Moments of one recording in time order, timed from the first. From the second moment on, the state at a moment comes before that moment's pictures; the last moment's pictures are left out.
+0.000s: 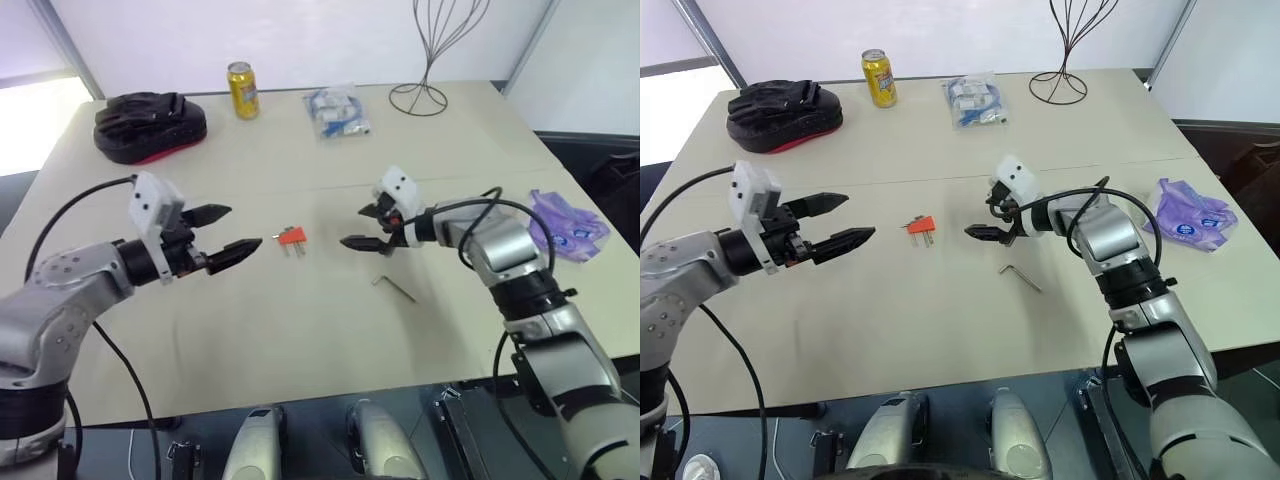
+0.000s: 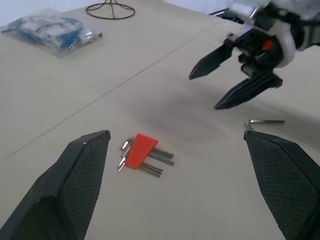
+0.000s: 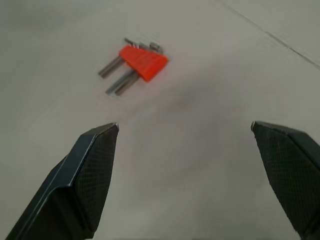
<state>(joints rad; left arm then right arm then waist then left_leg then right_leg) -0.27 0.80 0.27 -0.43 -0.78 0.78 -0.70 -0.88 -0.52 0.29 0.33 0.23 0.63 0.92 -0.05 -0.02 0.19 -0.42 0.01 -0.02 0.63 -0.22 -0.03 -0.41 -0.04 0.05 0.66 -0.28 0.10</state>
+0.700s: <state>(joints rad) -0.17 0.85 0.42 -0.47 -0.84 0.82 -0.69 -1.01 -0.25 0.36 0.84 -0.06 0.12 0.85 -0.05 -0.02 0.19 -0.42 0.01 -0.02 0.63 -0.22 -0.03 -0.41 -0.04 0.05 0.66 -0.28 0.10</state>
